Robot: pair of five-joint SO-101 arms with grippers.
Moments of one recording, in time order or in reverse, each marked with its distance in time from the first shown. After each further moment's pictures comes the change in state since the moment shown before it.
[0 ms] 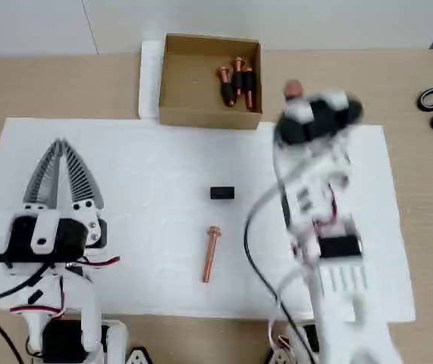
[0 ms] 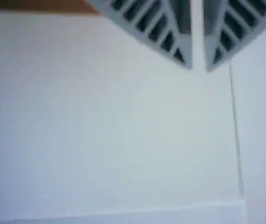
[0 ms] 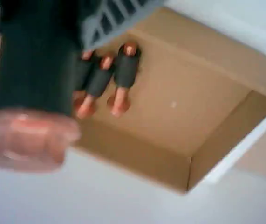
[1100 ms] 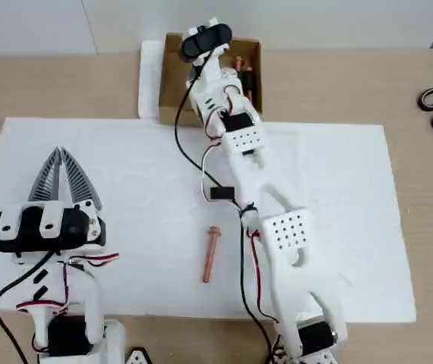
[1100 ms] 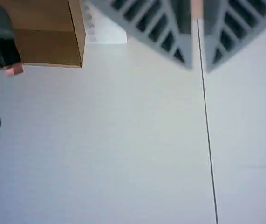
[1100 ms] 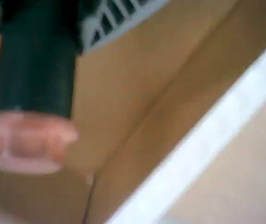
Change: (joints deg) left arm -2.6 -1.1 6.5 0.0 -0.2; right arm -11.8 110.9 -111.5 11.5 -3.3
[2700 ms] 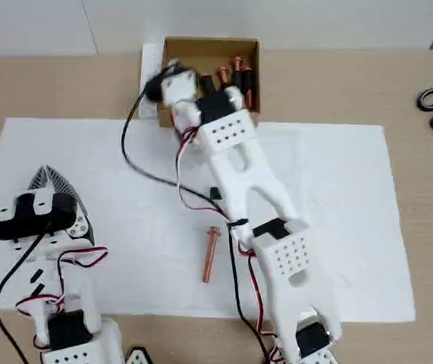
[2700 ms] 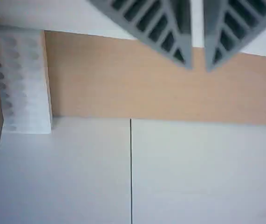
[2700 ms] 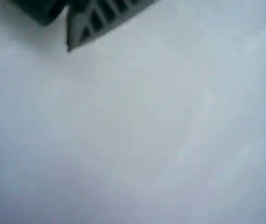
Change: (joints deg) left arm -9.5 0.0 6.6 4.6 0.0; right arm -8.8 -24.5 8.3 73.3 2.6
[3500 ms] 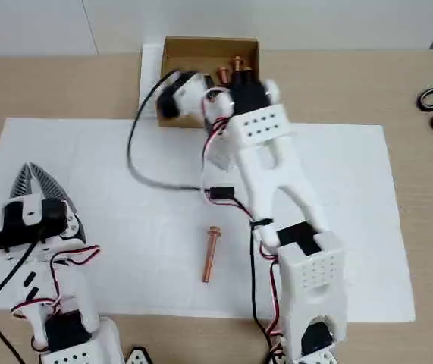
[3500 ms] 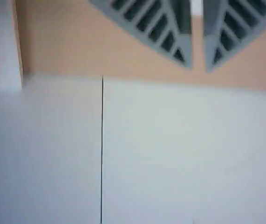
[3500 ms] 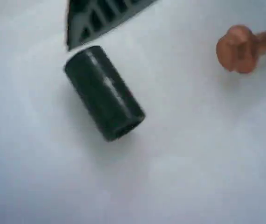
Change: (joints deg) left arm -3.0 0.0 0.0 -8.8 0.0; right arm 5.1 -12.0 9.8 -0.3 31.0
